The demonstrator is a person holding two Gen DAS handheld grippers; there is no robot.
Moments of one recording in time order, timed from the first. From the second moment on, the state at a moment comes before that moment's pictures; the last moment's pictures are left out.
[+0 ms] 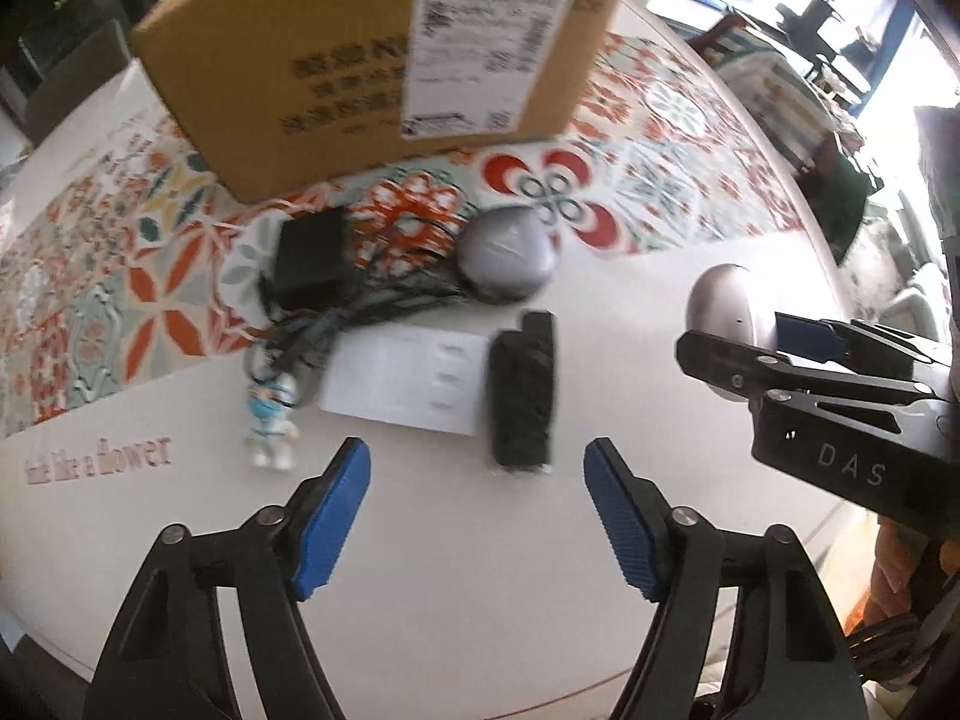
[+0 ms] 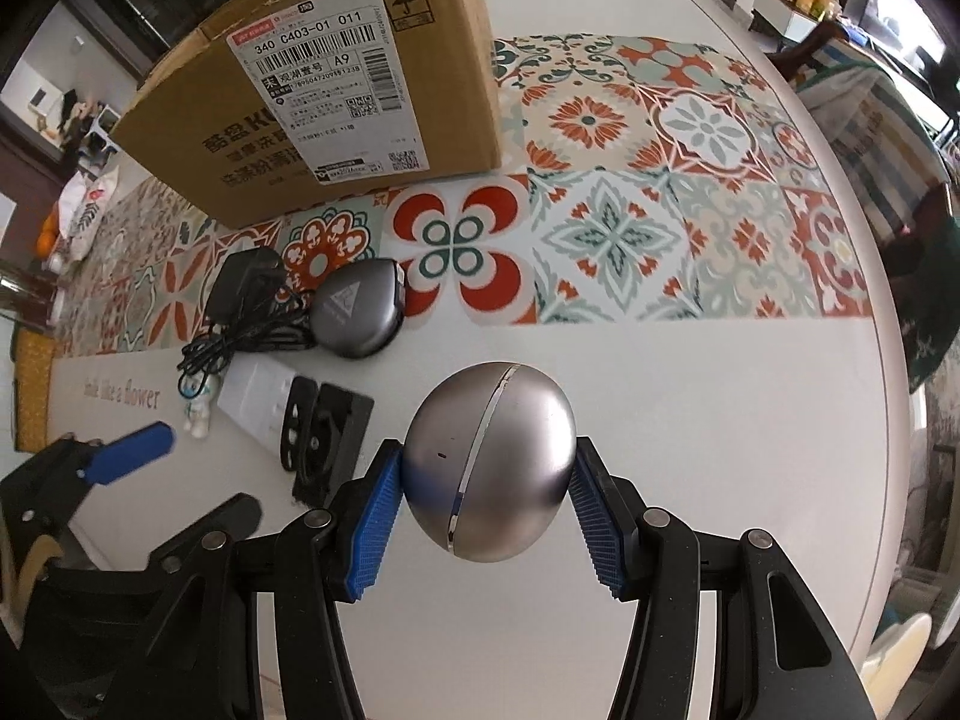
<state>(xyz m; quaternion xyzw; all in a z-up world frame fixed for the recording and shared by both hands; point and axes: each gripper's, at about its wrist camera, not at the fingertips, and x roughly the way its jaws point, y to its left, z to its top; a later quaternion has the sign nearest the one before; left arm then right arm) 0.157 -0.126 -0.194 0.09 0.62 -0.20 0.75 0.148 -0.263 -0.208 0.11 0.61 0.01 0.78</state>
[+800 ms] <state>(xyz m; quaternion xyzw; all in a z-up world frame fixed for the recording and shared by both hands) 0.162 -0.162 -0.228 0.11 0.63 -0.23 0.73 0.132 -0.284 -0.212 0.17 0.61 -0.02 0.77</state>
